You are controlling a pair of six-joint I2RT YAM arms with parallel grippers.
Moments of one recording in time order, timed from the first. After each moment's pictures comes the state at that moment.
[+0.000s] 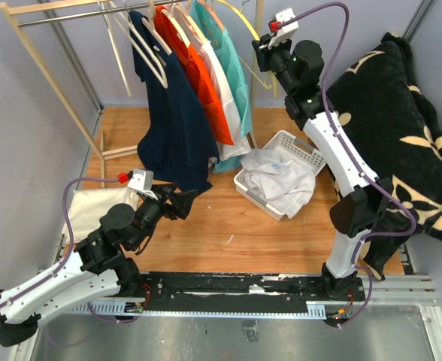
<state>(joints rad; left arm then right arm) -0.98 0.49 0.58 -0.11 -0.48 -0.42 0.42 1.84 2.02 0.06 -0.06 -0.14</state>
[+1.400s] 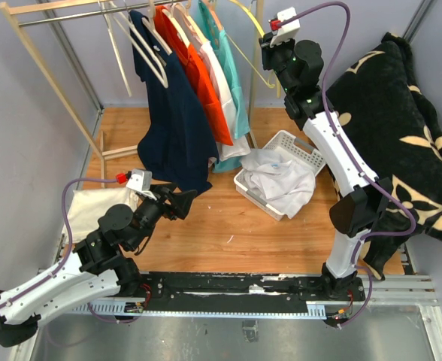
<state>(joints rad) -0.98 0.47 0.58 -0.11 -0.48 -0.41 0.42 1.85 2.02 0.06 0.05 -0.18</state>
